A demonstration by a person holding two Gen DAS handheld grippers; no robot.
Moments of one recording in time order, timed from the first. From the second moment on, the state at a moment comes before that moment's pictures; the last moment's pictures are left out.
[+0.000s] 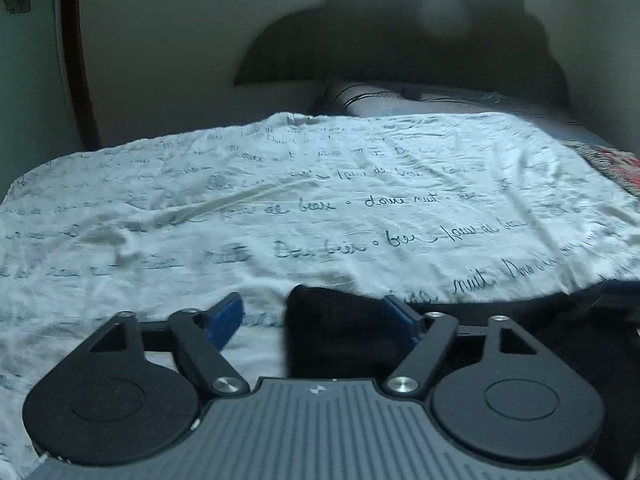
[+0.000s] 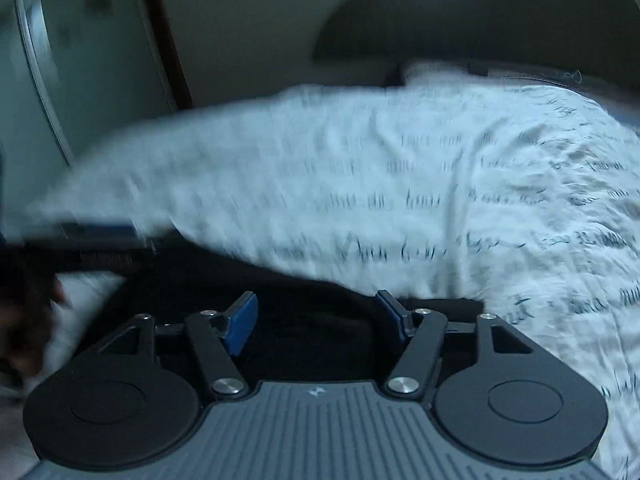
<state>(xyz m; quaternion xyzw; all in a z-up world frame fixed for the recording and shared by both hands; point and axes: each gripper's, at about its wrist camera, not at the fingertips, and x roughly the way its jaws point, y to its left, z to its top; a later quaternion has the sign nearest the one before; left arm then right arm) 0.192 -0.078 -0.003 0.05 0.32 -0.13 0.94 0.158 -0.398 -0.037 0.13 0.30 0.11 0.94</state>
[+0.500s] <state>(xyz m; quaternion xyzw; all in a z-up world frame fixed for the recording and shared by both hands) 0.157 0.001 -0.039 -0.11 0.42 -0.24 0.87 0.115 -0.488 -0.091 0.33 0.35 0.17 0.86</state>
